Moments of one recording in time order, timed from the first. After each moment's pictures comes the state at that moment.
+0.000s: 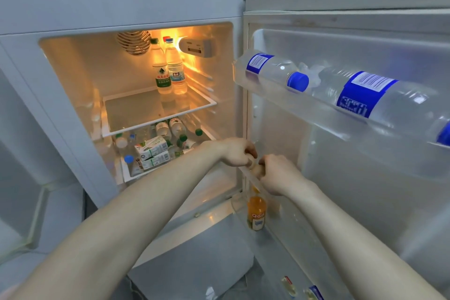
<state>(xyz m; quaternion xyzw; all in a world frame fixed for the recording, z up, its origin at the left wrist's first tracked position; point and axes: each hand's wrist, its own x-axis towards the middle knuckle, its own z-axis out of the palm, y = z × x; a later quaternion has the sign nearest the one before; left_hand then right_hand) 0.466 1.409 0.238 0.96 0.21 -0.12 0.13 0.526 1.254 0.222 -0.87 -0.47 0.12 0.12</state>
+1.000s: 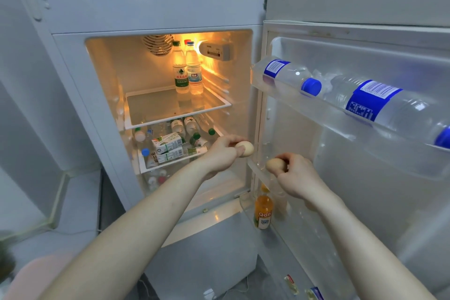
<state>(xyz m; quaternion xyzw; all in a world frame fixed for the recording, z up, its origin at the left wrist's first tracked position) 0.382 1.379 0.238 0.76 0.33 0.20 0.52 0.521 1.227 0.227 -0.85 -0.40 0.14 0.32</state>
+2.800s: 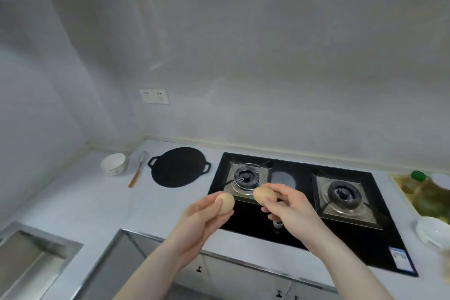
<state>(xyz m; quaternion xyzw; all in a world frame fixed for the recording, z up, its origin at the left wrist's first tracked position) 0.079 0.565 0.148 -0.14 0.53 0.83 0.09 0.029 0.795 0.159 0.05 -0.76 0.63 -0.14</state>
